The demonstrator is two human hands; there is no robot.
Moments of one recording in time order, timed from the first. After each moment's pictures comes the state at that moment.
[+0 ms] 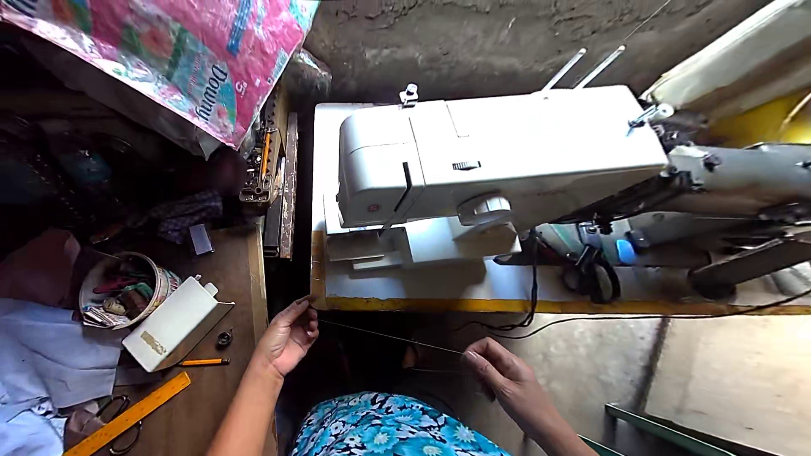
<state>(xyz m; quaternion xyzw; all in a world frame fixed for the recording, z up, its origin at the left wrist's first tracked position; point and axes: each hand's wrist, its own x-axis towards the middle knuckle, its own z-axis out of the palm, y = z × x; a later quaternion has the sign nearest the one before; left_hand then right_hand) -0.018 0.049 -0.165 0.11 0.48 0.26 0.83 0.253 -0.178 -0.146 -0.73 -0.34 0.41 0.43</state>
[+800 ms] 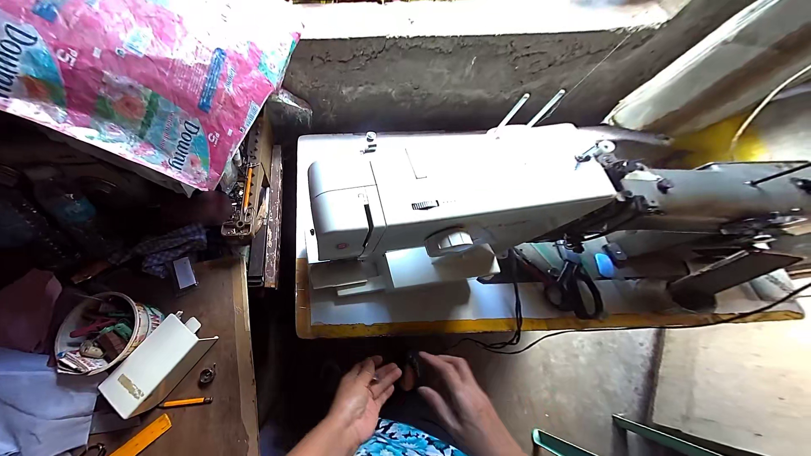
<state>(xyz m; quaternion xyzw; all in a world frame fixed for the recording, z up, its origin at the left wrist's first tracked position) 0.085 -0.037 -0.153 0.09 0.53 0.12 0.83 0.235 -0.164 -0.171 -0.75 -0.58 0.16 0.29</state>
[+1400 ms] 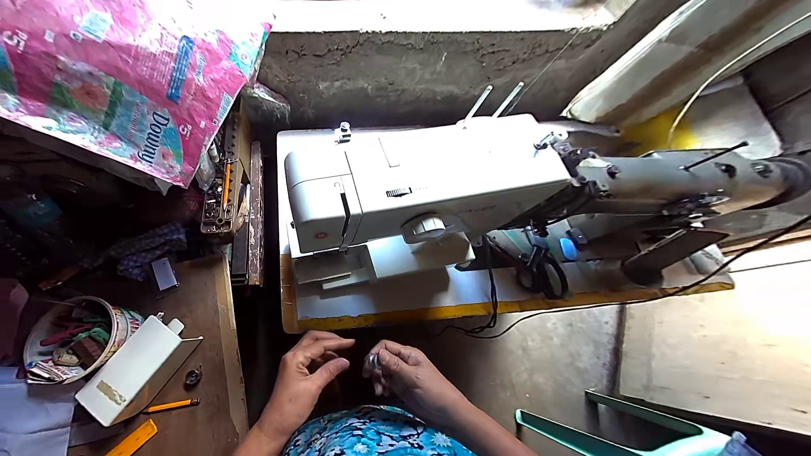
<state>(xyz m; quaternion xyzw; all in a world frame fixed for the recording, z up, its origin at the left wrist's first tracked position) 0.019 0.002 -0.139 0.66 0.32 0.25 0.63 0.210 -0.114 -0.142 -0.46 -0.26 0.66 0.54</state>
